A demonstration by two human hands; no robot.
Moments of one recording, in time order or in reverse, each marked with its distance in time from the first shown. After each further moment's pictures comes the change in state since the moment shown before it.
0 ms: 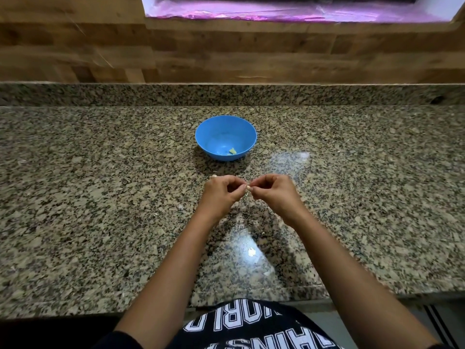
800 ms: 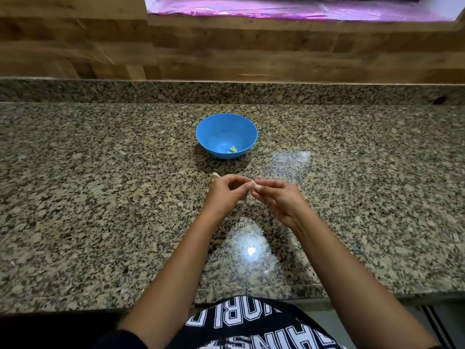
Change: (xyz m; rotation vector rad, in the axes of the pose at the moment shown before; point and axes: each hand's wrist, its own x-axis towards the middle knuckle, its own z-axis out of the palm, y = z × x) left_hand 0.000 -0.003 0.013 -0.334 -0.030 -0.218; right_hand 0.001 0.006 -0.002 0.769 -0.003 0.340
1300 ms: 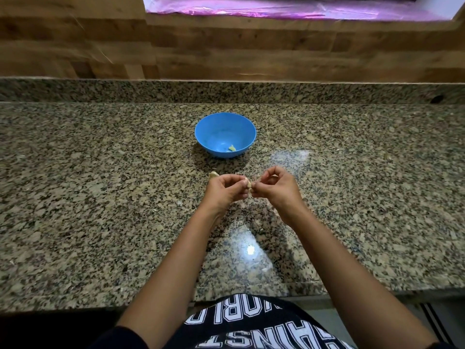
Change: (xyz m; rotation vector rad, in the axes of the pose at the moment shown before) left_hand -0.003 0.008 0.002 -0.359 -0.016 -0.118; right_hand -0.005 0.000 0.003 -0.542 0.042 -0.349
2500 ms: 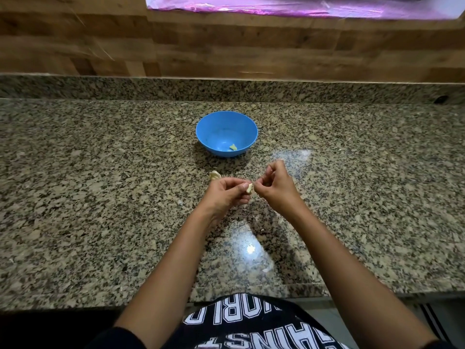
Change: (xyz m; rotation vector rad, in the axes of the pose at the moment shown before) left_hand -0.003 0.000 -0.008 -0.055 -0.097 -0.099; right_hand 0.009 0.004 0.000 -0.308 -0.058 -0.168
